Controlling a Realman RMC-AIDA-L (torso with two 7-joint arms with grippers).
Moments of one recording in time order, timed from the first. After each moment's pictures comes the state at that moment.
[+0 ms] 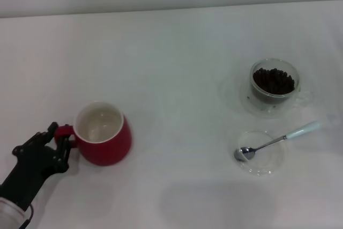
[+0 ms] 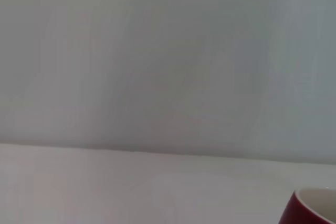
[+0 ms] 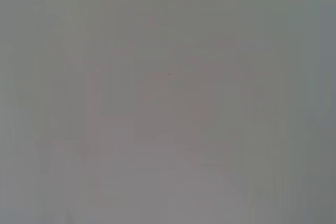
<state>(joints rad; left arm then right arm) -0.20 -2.09 -0.44 -0.25 -0.79 -1.20 2.83 0.30 2.01 -0.09 -0.01 2.01 1.22 -2.94</state>
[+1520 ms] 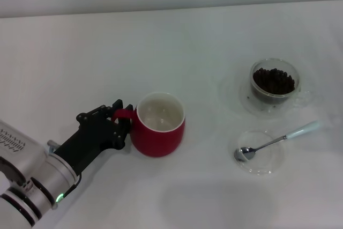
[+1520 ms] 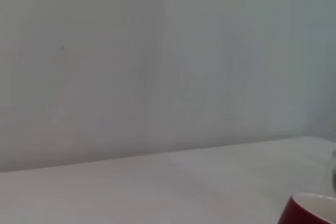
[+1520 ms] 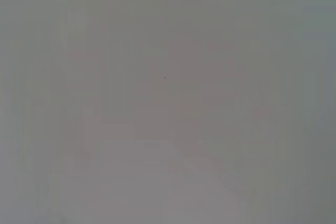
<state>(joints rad) -0.39 -2.09 -0.44 -0.34 -0.64 -1.01 2.83 0.30 2.01 -0.09 -0.02 2.01 1.22 -2.93</state>
